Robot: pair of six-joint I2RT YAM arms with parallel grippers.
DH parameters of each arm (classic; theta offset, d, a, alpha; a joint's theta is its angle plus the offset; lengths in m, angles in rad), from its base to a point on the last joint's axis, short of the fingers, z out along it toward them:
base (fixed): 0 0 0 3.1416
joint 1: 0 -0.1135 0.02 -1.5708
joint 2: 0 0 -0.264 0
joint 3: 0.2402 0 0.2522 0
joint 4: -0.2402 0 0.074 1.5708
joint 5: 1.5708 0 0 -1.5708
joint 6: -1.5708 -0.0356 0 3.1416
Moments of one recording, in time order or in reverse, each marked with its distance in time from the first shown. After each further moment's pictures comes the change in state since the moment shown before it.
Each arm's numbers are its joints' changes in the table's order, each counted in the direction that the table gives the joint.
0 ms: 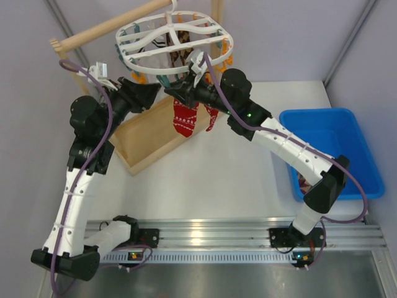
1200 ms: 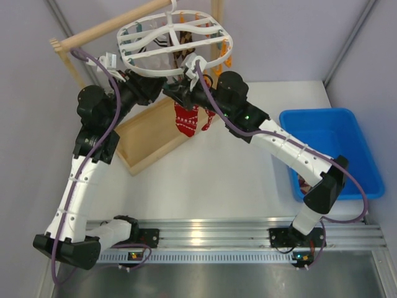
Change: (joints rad) left arm 0.023 -0.087 0.056 0.047 0.042 -0.020; right arm -0.034 0.000 0.000 -0.013 0.051 0.080
